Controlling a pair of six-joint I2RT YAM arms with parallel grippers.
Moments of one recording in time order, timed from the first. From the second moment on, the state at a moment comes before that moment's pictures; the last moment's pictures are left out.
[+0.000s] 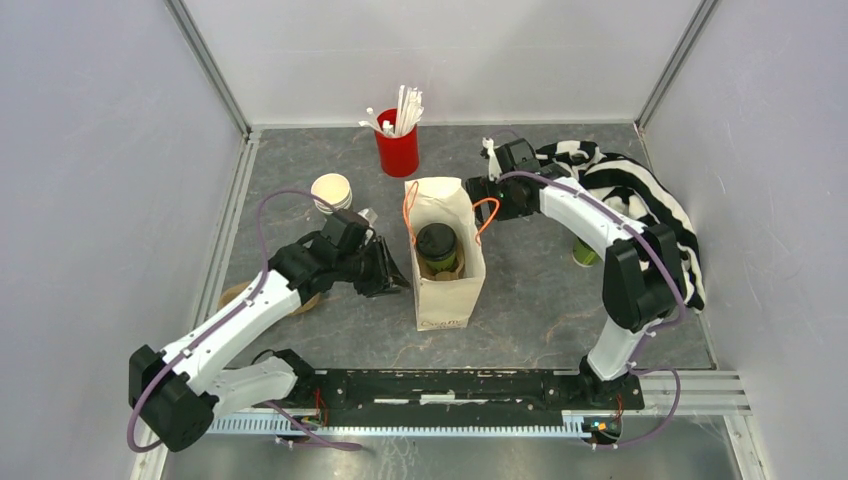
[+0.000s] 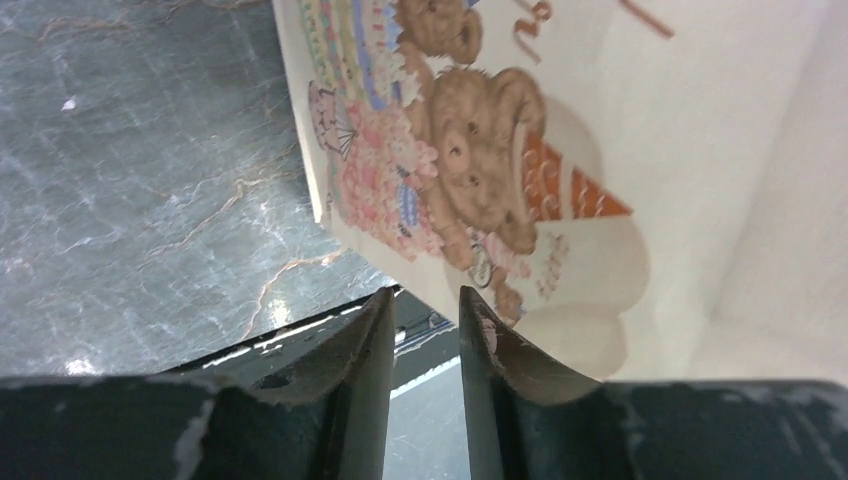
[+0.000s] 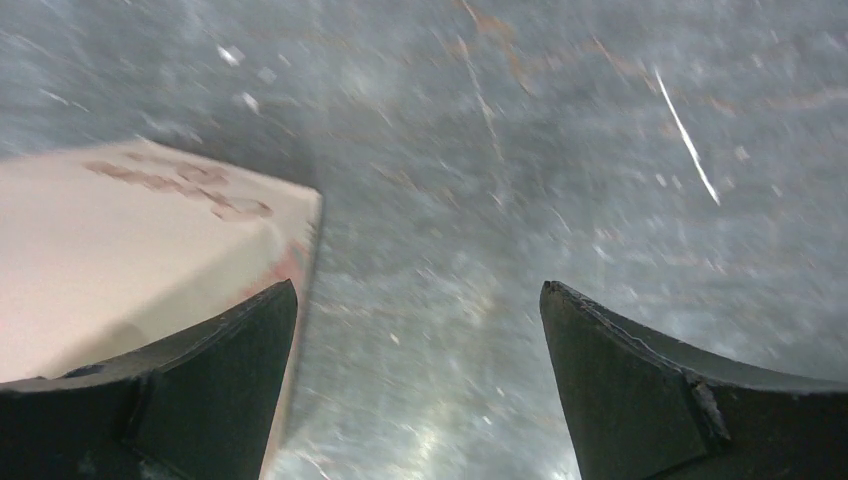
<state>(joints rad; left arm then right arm) -0.65 1.08 0.89 -0.69 0.24 -0.90 0.43 1.77 1.38 -0.59 -0.13 0.20</state>
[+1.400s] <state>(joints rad) -1.04 0.95 0.74 -0.58 -0.07 -1.33 0.42 1.74 1.40 -0.74 0.01 0.11</state>
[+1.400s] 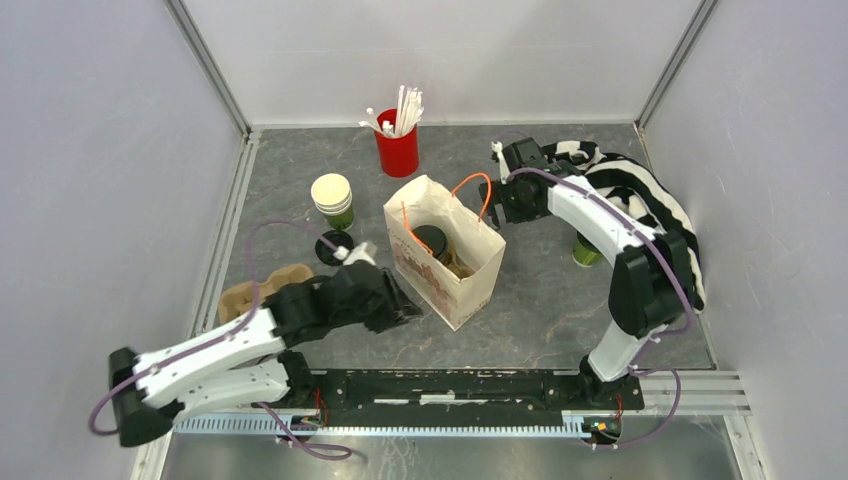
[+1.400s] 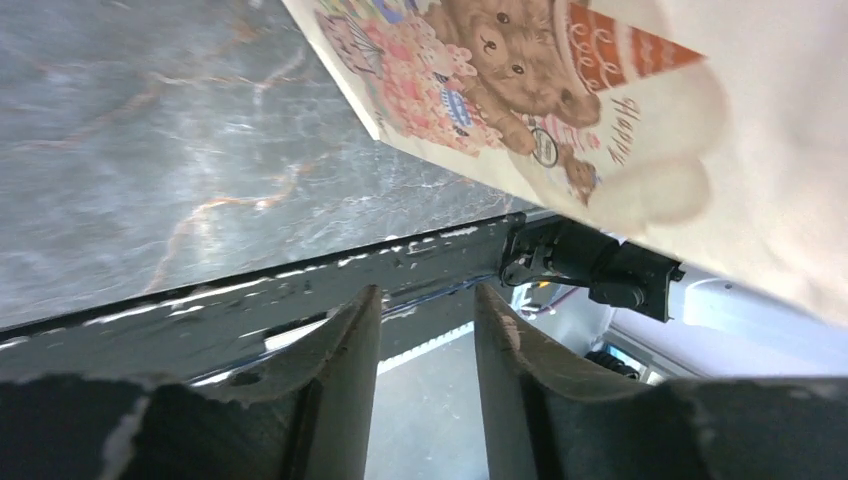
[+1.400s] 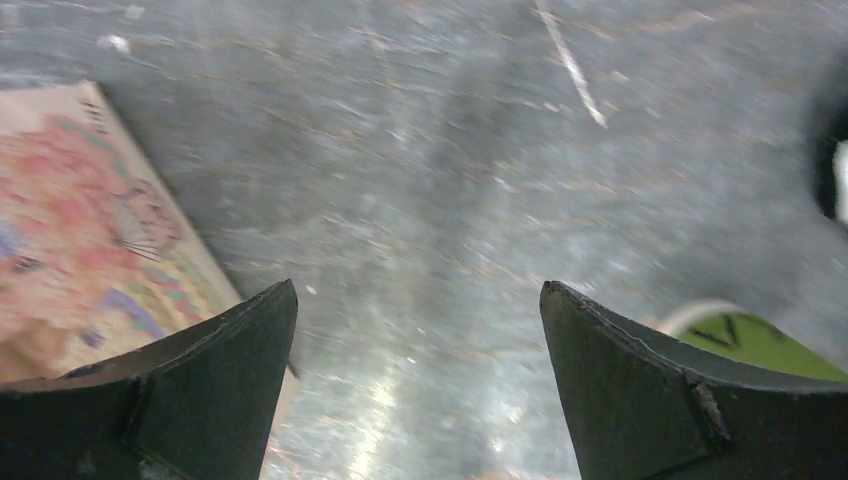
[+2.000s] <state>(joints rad) -0.30 1.24 1.34 -0.98 -0.10 -0.69 0.41 1.06 0.80 -0.89 -0.11 0.27</state>
